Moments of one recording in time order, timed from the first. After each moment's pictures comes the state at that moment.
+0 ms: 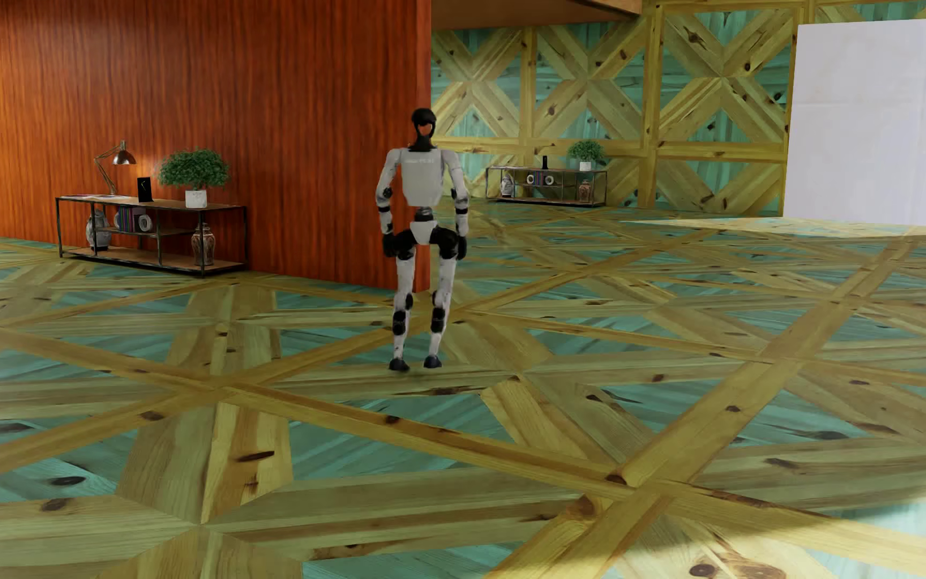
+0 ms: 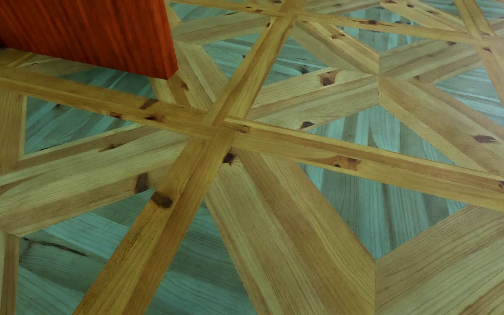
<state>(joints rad) 0.05 -0.06 0.00 0.06 0.16 0.05 0.00 0.00 0.01 0.22 0.44 0.23 0.21 -0.05 -0.19 0.33 -0.35 0.00 0.00 -0.51 0.63 0.91 0.87 0.00 0.00 0.00 0.00 0.00 0.00</state>
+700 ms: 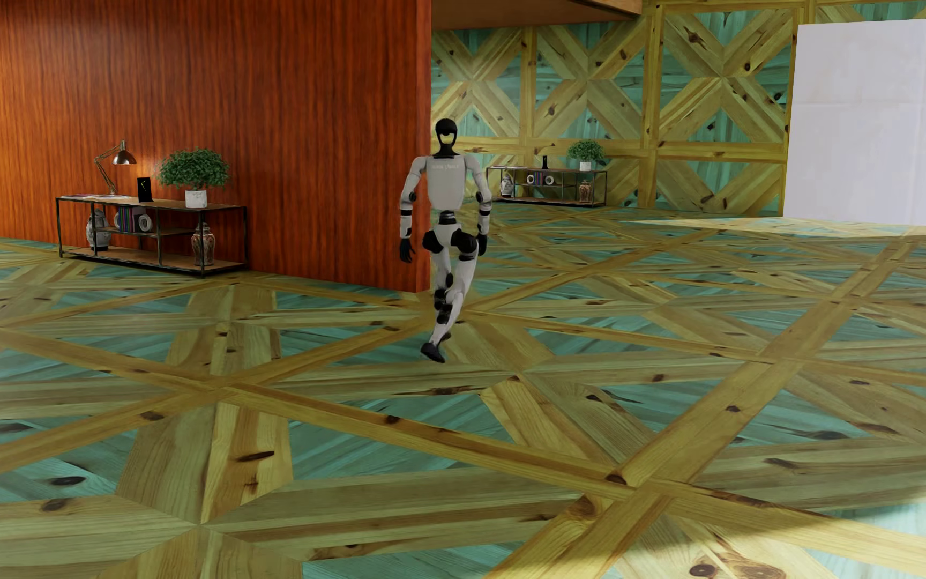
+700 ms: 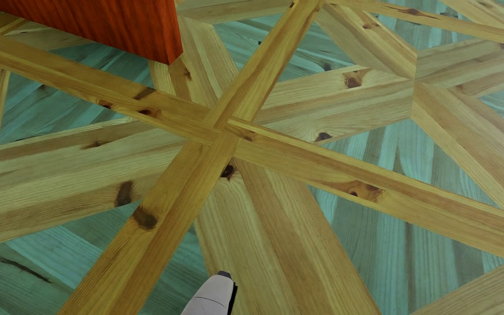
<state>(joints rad) -0.65 0.37 0.33 0.11 0.08 0.00 0.00 0.00 0.09 0.82 0.47 0.33 0.12 -0.18 -0.32 0.35 -0.37 0.00 0.00 -0.49 0.65 1.02 0.73 0.00 0.00 0.00 0.00 0.00 0.00</state>
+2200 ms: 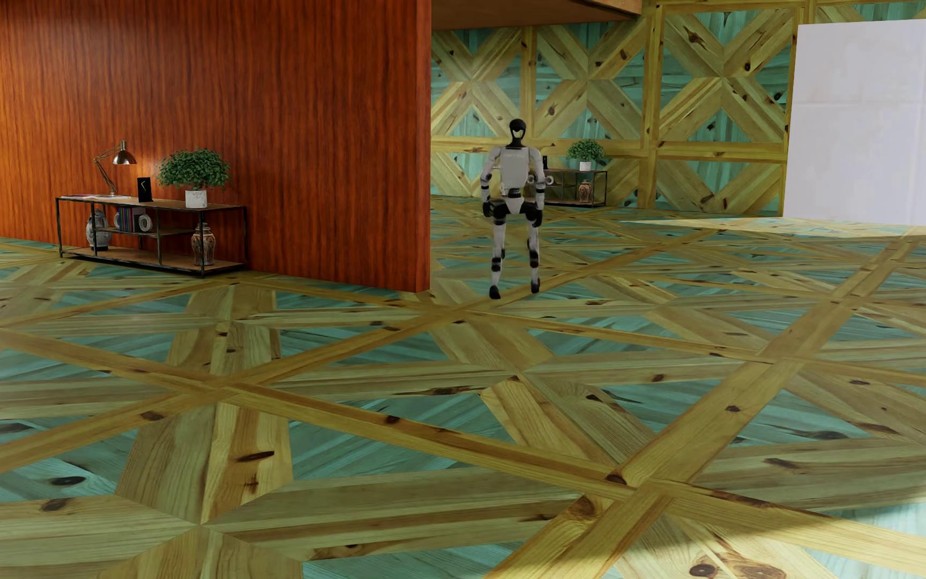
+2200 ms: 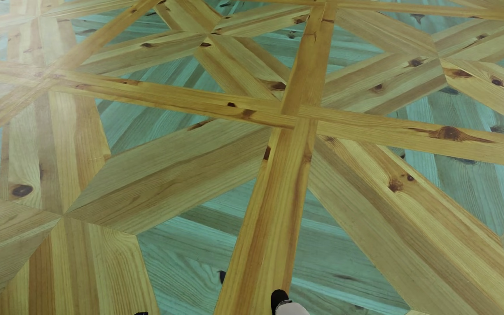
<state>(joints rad) 0.32 -0.50 -0.15 0.04 0.01 0.08 0.00 0.00 0.07 0.55 0.47 0.22 0.35 -0.39 -0.34 0.39 -0.36 0.00 0.00 -0.32 0.63 0.69 0.90 0.00 0.00 0.00 0.00 0.00 0.00</state>
